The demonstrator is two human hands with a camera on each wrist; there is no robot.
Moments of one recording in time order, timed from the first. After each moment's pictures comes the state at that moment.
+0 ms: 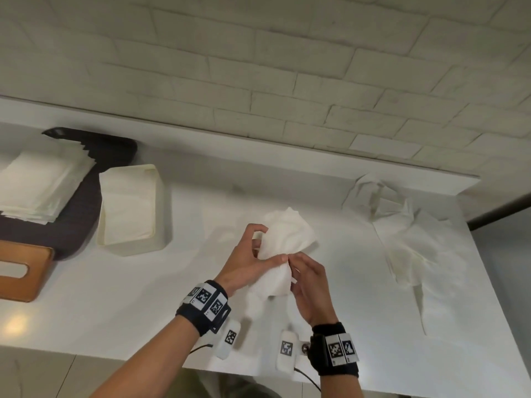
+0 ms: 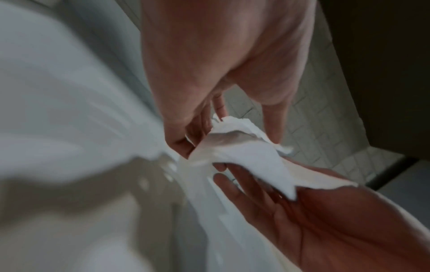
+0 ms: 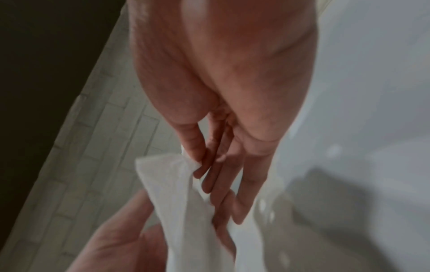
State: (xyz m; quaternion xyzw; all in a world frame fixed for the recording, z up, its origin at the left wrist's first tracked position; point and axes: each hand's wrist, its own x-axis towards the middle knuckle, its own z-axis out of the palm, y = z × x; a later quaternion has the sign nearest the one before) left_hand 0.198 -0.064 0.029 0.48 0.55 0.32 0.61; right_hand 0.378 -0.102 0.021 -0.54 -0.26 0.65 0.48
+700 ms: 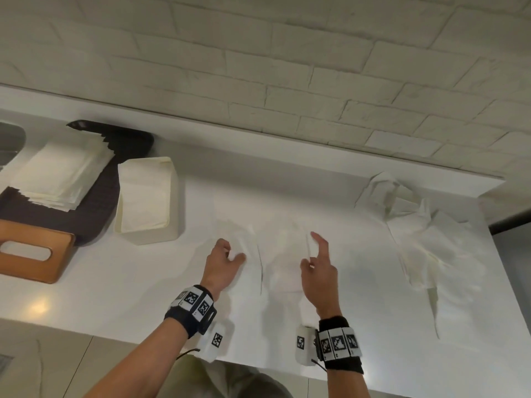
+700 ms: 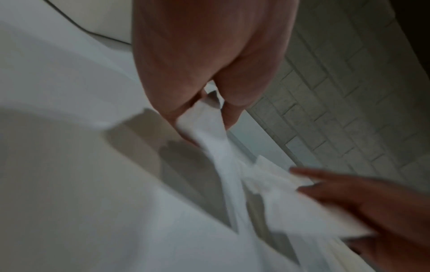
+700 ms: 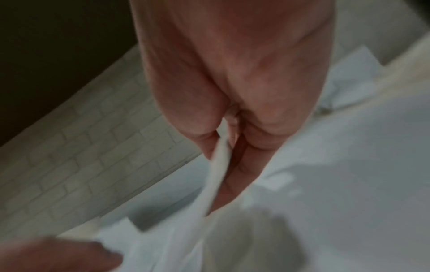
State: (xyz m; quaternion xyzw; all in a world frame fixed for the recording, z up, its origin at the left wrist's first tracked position) left_hand 0.141 -0.083 -0.039 0.39 0.72 0.30 0.49; right_hand 0.383 -0.100 0.005 -0.69 -0.52 0.37 0.33
